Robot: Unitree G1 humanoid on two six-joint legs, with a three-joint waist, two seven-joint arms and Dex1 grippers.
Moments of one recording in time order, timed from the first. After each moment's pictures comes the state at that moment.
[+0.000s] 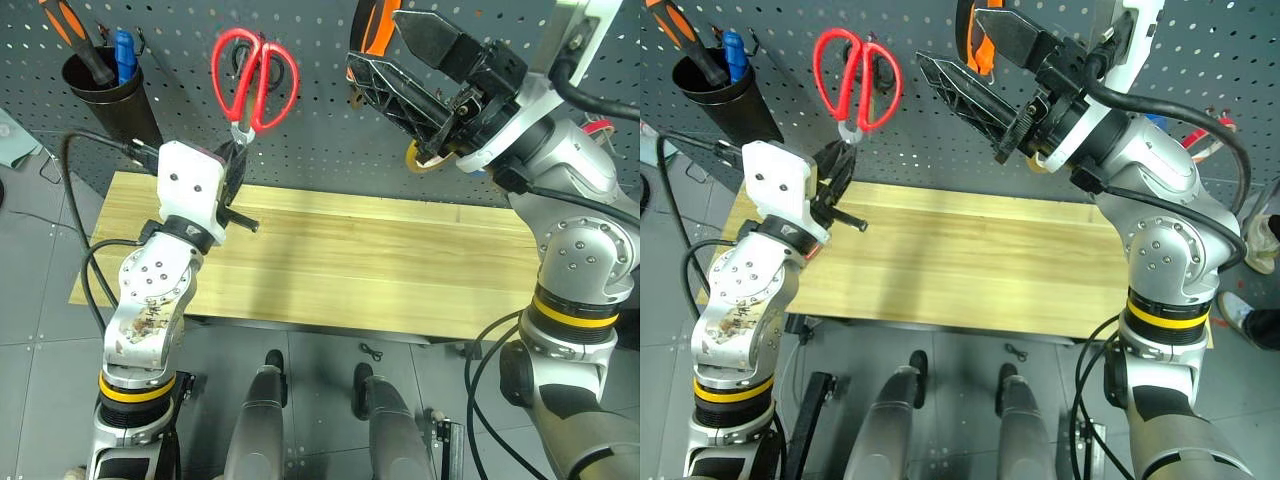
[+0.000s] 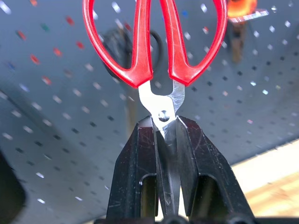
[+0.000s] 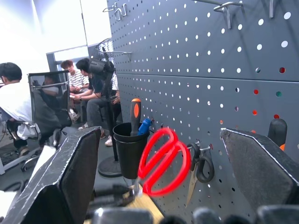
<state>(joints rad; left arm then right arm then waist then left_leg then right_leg) -0.45 0.38 0.06 -0.51 -0.12 0.53 -0.21 -0.93 -0.44 -0.16 -0.36 0.81 0.66 0.51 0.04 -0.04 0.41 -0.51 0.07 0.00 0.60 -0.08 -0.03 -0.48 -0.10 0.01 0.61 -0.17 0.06</state>
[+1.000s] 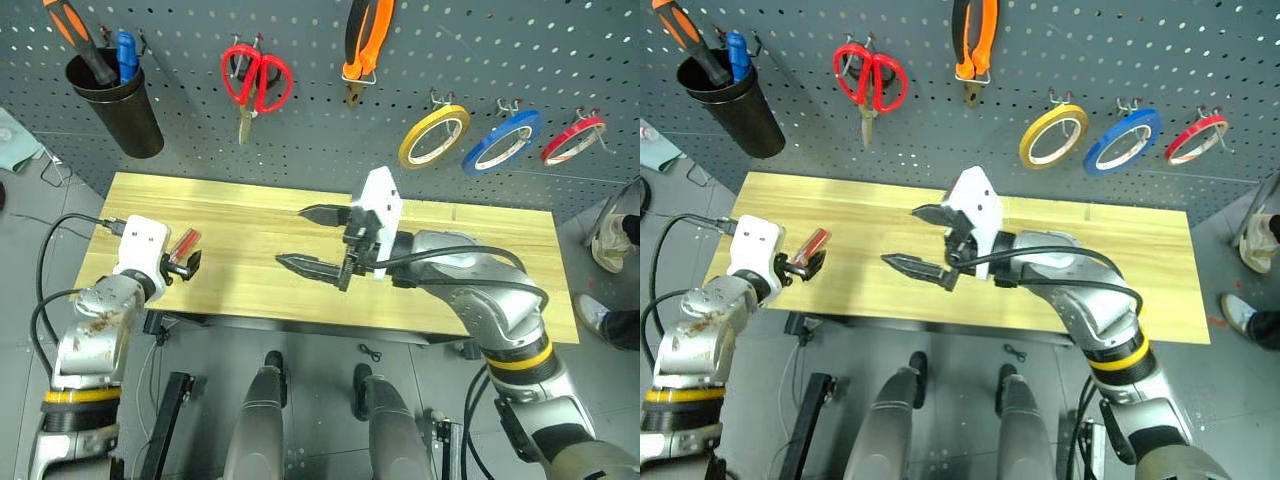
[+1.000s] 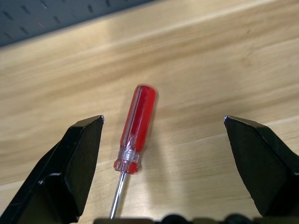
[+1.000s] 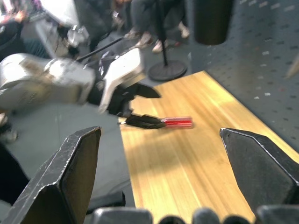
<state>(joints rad) -0.39 0.64 0.20 0.05 -0.14 0.57 -0.44 -0.74 -0.40 0.28 -0.32 0.55 0.66 0.63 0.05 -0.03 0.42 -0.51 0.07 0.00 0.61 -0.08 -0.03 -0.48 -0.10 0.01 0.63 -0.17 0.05</state>
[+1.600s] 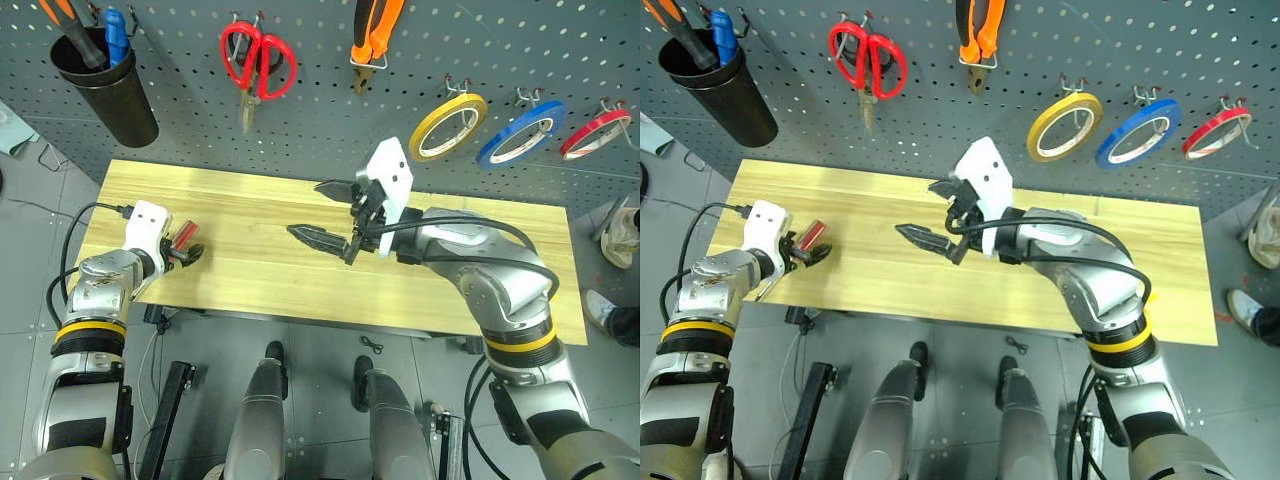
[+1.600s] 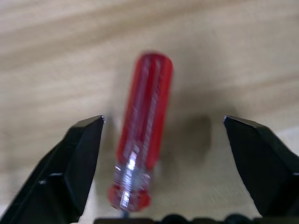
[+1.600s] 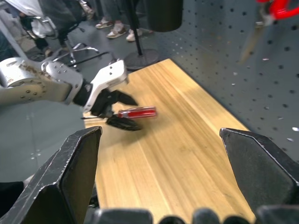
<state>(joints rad) -0.66 0.66 0.10 0.64 -0.10 0.36 -0.62 -0.78 -0.42 0.17 -0.32 0.50 0.77 0.60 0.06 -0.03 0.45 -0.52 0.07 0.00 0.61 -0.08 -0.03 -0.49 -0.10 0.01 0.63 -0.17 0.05</state>
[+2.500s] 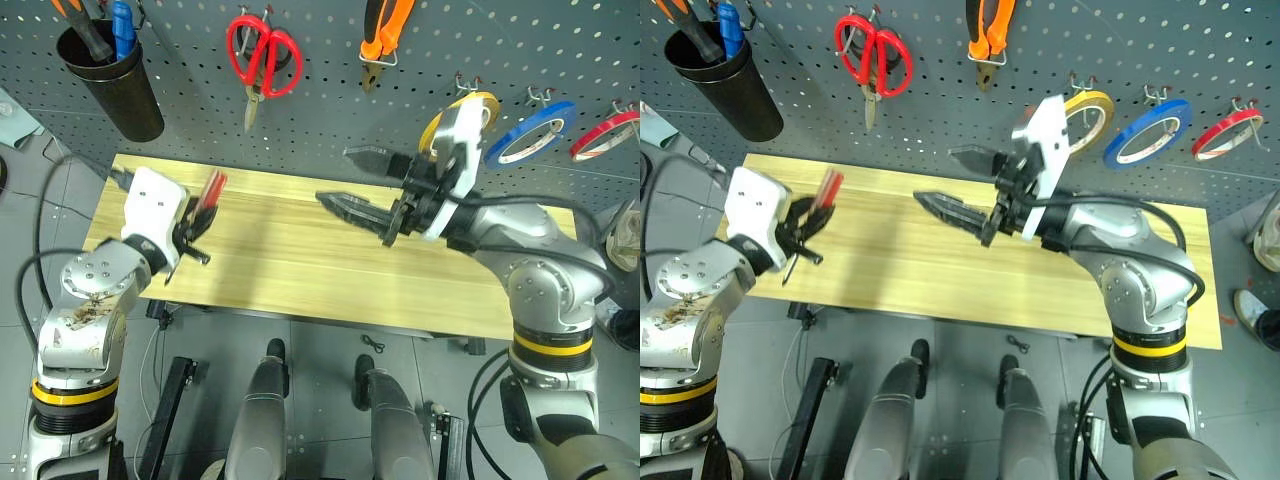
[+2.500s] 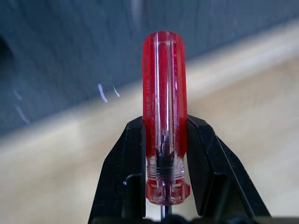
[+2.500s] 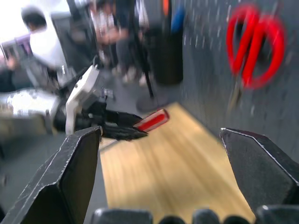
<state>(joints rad) -0.51 0.62 0.21 -0.46 -0.18 0.75 -0.38 -0.83 -0.38 -0.10 -0.34 0.73 0.77 0.64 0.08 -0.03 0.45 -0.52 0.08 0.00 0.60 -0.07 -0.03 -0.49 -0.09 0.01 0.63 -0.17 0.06</state>
